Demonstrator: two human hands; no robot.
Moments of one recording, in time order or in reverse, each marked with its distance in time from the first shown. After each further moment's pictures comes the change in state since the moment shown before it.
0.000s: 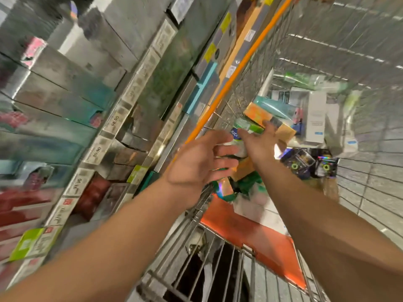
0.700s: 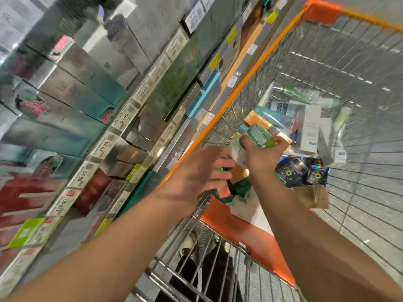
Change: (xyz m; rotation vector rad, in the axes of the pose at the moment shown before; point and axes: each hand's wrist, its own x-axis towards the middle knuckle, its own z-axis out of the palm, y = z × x) left_hand -0.039 -0.002 -0.011 0.113 0.013 -0.023; right_hand -0.038 -0.002 0.004 0.238 0.247 -0.009
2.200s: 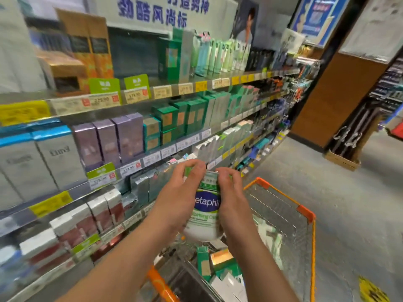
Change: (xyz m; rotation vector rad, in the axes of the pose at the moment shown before) left_hand -0.356 -0.019 -0.123 -0.410 0.050 0.931; right_hand -0.466 -0.230 -0.151 0.035 -0.707 -0.674
